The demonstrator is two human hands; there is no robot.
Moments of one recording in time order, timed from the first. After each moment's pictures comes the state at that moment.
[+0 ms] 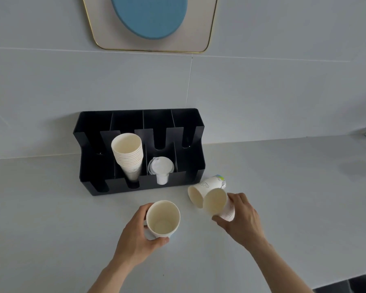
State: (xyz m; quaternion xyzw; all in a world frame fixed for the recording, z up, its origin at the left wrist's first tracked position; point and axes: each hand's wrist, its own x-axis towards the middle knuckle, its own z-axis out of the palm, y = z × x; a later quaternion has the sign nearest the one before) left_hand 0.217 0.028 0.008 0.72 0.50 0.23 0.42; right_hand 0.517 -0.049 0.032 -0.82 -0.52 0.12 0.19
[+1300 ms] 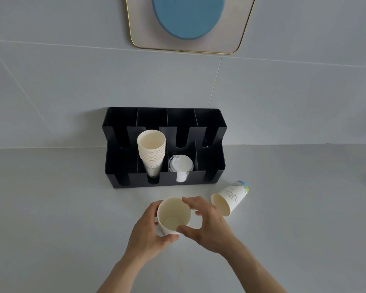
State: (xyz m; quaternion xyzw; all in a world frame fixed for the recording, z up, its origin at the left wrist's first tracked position) left_hand 0.188 0.030 0.009 0.70 0.52 0.25 0.41; right_hand 0.386 -0.013 0.059 -0.66 -0.64 0.28 0.29
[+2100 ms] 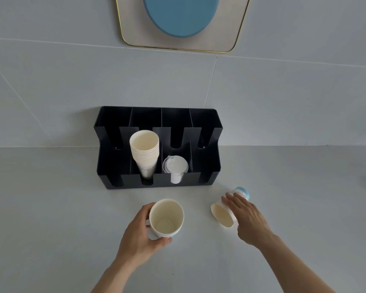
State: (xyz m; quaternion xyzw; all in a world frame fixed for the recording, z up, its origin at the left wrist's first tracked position) left_hand 0.192 0.028 0.005 0.69 0.52 0.27 0.42; right_hand 0.533 -0.022 0.012 -0.72 -0.69 0.11 -0.03
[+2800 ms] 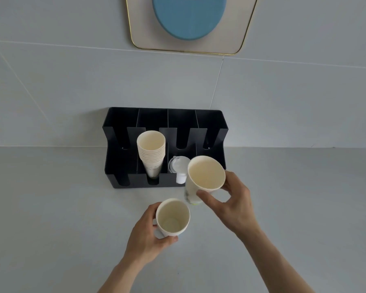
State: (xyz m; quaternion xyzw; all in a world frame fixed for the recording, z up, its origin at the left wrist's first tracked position) left_hand 0.194 0.025 0.007 0.69 0.52 0.27 0.42; right_hand 0.430 0.003 0.109 -0.66 -0.53 0.23 0.47
